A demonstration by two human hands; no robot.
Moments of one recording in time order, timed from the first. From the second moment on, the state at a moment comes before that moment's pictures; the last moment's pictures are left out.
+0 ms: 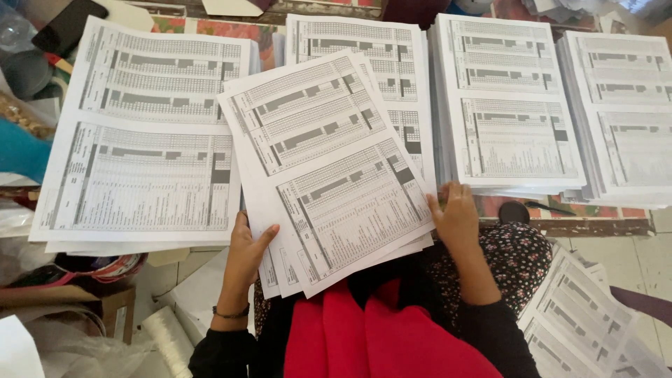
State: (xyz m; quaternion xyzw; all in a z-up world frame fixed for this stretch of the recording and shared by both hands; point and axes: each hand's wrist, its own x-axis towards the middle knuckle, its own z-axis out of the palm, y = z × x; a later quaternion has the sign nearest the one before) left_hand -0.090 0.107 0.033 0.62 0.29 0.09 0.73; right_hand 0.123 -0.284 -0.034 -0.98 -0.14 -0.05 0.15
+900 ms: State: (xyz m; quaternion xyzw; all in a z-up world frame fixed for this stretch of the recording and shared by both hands) left_hand -0.068 0.108 0.038 0.75 0.10 0.23 0.61; right_hand 0.106 -0.288 0.012 -0.71 -0.12 0.14 0.68
